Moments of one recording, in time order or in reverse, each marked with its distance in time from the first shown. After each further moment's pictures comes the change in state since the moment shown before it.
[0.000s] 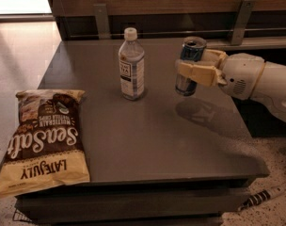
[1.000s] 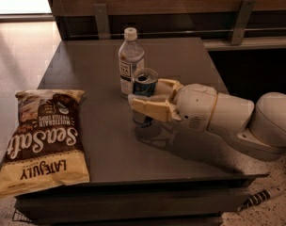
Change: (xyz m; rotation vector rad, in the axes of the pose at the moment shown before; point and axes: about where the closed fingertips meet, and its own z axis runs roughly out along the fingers) arm 0.032 0.124 0.052 -0.172 -0.024 -0.006
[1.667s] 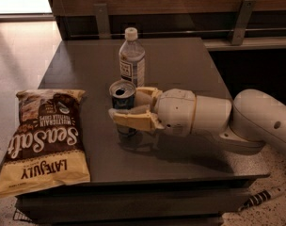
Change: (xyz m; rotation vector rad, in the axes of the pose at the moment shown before) arm 0.015 0.037 0.032 -0.154 0.028 -0.075
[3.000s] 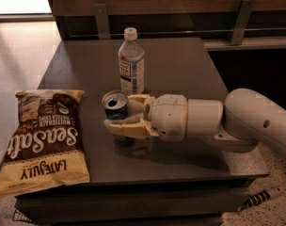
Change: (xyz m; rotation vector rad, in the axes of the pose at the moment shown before) arm 0.016 0.018 0.011 -0.083 0.054 -0.040
